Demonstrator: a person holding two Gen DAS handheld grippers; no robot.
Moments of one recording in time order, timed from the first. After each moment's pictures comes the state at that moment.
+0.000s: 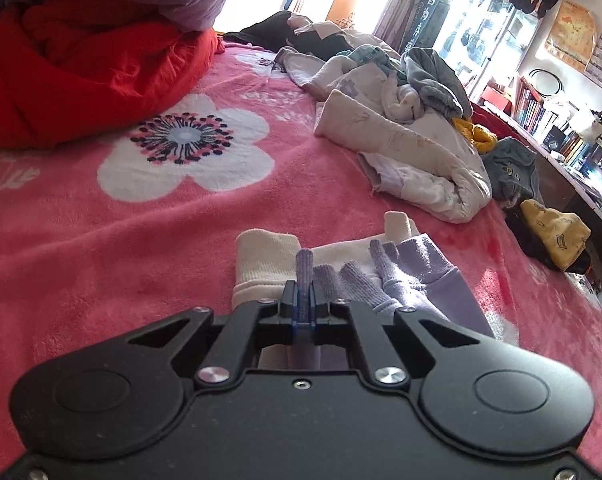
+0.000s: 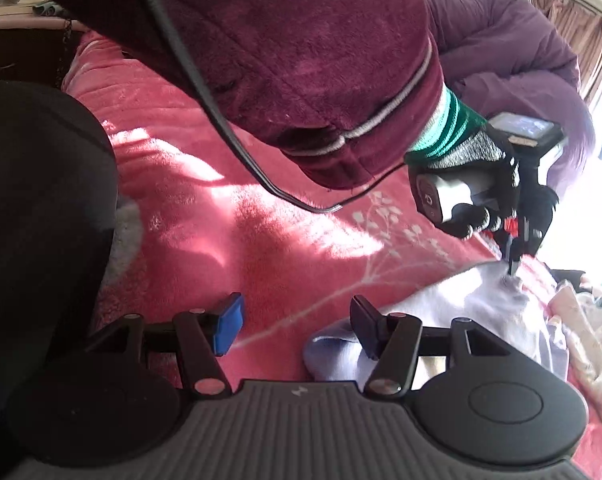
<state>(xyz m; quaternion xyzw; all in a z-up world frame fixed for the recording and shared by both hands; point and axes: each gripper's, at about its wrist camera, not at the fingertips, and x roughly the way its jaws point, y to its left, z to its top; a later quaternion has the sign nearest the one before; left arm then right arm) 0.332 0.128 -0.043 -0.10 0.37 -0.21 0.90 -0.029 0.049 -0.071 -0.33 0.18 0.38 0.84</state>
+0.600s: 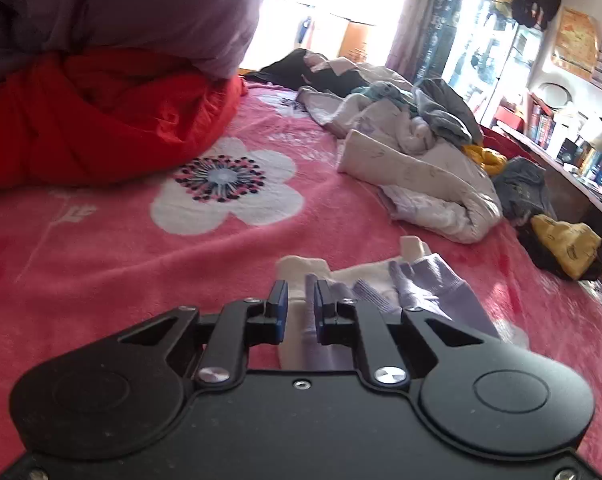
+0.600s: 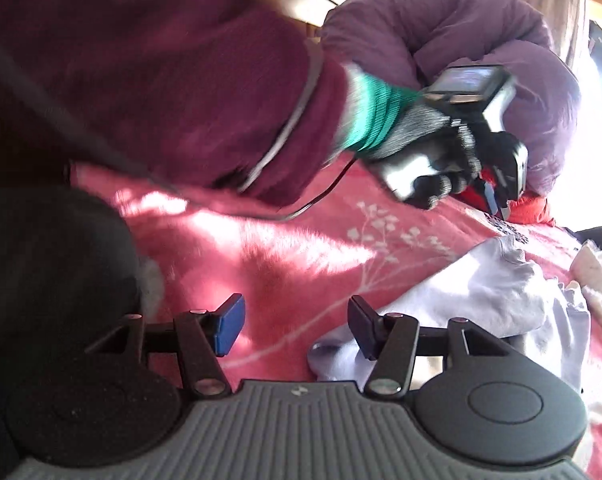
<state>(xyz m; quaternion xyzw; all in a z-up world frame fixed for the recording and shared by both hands) 0.297 0.145 -0.022 -0.06 0.33 -0.19 0.92 -0.025 0.006 -0.026 -0.20 0.20 0.43 0.86</state>
